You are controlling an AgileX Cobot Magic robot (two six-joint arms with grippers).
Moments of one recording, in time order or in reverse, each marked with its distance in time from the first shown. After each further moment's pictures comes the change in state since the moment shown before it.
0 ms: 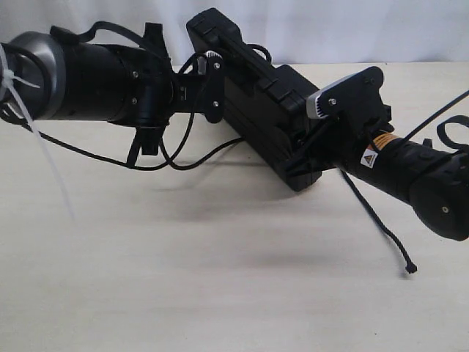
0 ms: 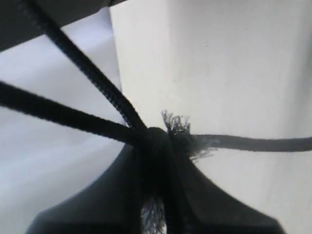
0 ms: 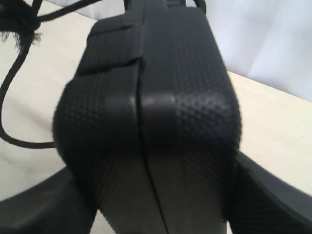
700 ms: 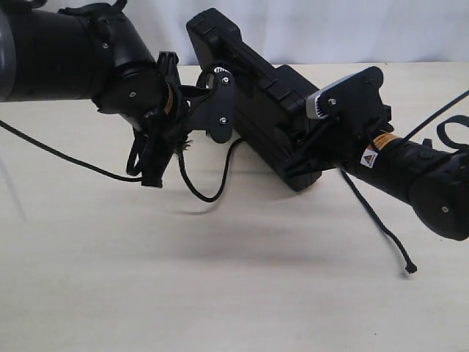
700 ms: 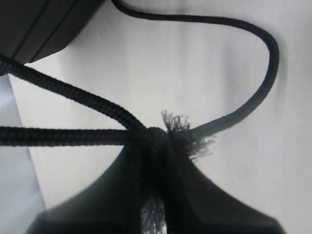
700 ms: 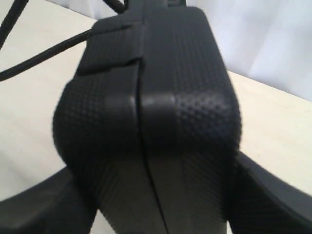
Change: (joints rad) left arm 0.007 -0.102 0.000 -0.734 -0.052 0.695; right arm 0.000 0.000 0.000 0.000 0.002 0.000
